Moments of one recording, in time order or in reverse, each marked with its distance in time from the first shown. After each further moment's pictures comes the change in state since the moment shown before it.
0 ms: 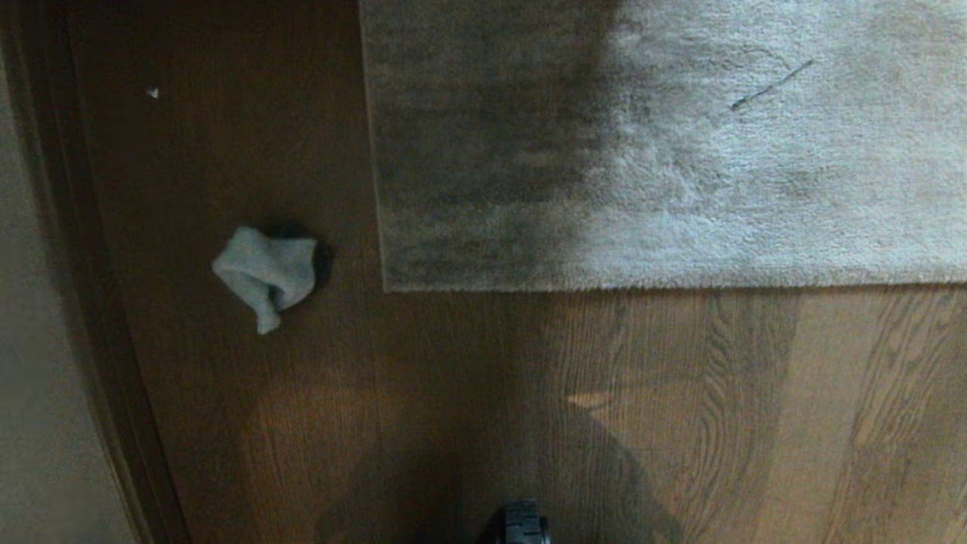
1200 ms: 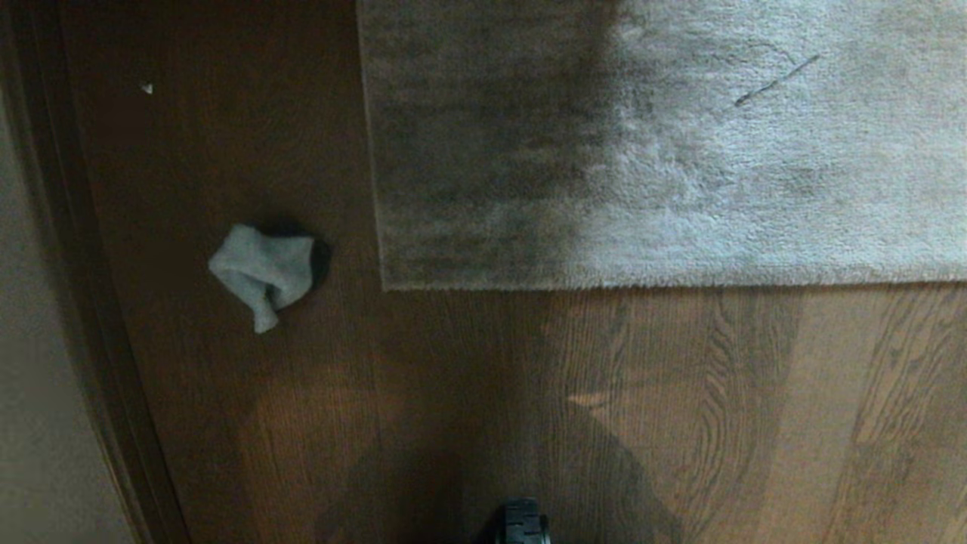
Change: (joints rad) left arm 0.000 0.000 -0.001 -0.001 0.002 -0.003; right arm 0.000 0.000 0.000 0.000 -0.001 0.000
